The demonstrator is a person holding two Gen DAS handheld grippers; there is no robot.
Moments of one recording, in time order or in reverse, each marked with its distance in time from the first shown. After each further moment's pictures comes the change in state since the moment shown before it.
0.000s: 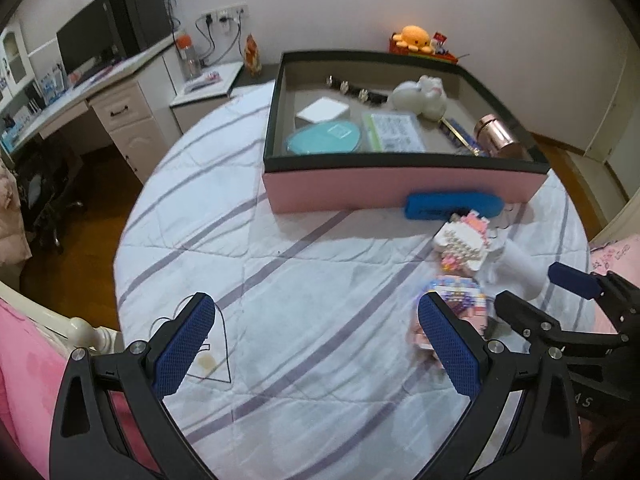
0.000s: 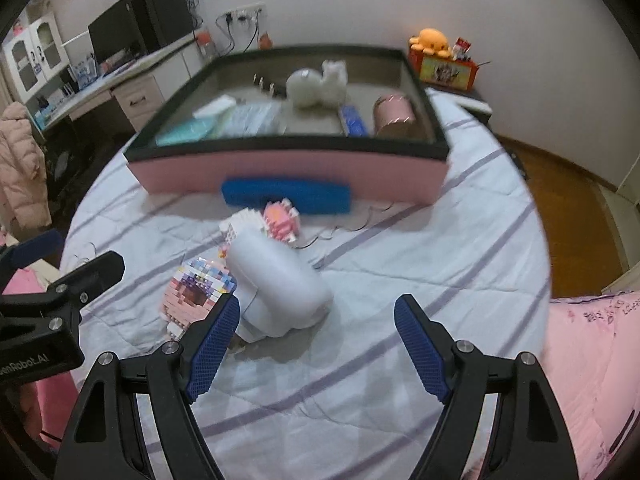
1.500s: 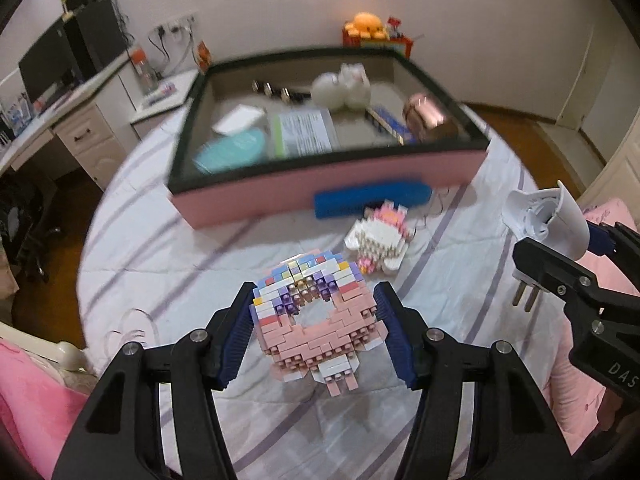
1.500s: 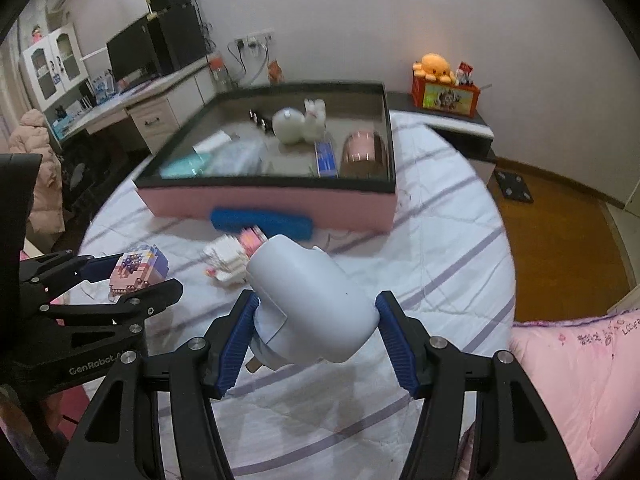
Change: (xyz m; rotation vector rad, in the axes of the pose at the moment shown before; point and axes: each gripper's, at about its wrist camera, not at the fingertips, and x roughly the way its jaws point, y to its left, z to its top) left arm -0.016 -0.061 0.008 0.114 -0.001 -0.070; right arm -0.056 -0.040 0.001 -0.033 -0.151 0.015
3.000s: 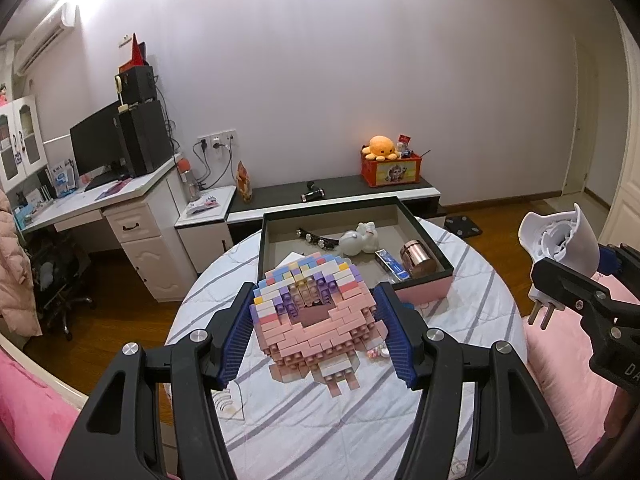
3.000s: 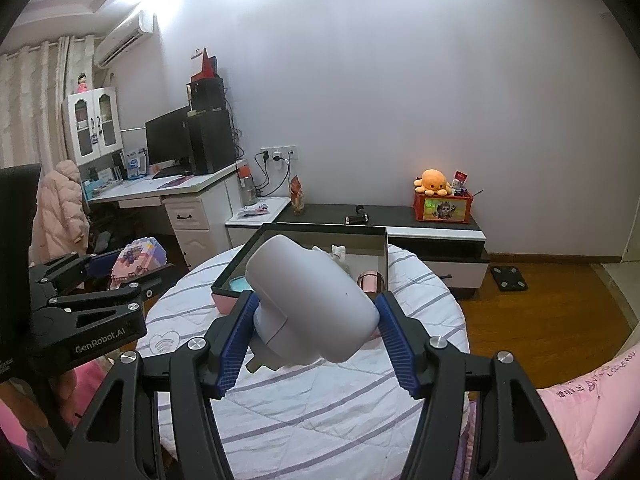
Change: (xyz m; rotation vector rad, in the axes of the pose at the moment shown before) left arm -0.140 0.008 0.000 0.005 -0.427 0.096; right arm -0.132 0.021 0.007 -0.039 -0.380 0.027
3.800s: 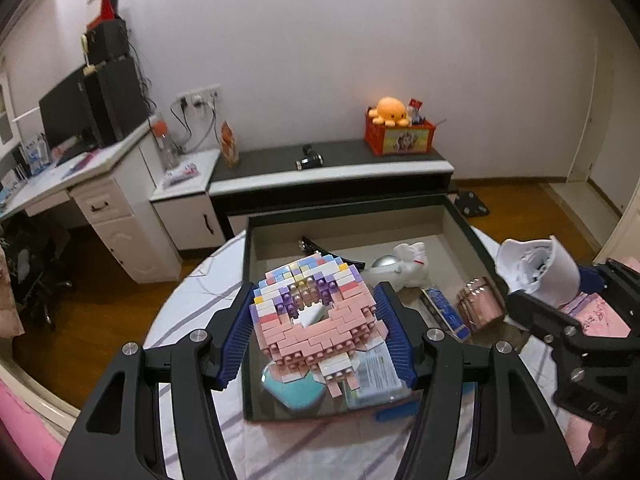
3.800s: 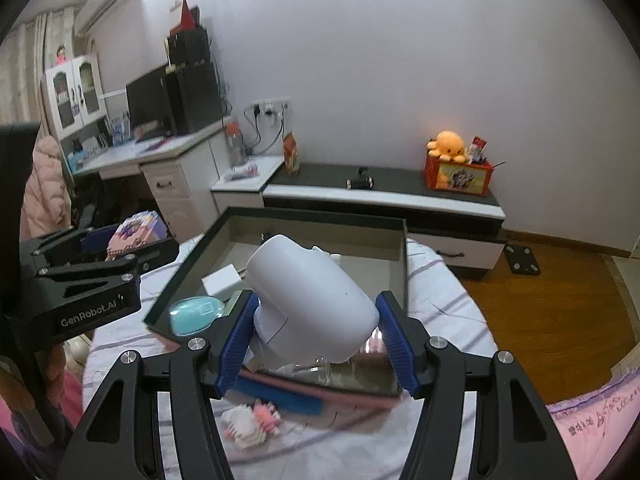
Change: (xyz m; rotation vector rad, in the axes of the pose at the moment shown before) left arm 0.191 0.030 0.063 -0.020 0.183 -0.048; right arm 0.190 -0.022 0.048 -0.027 0.212 0.011
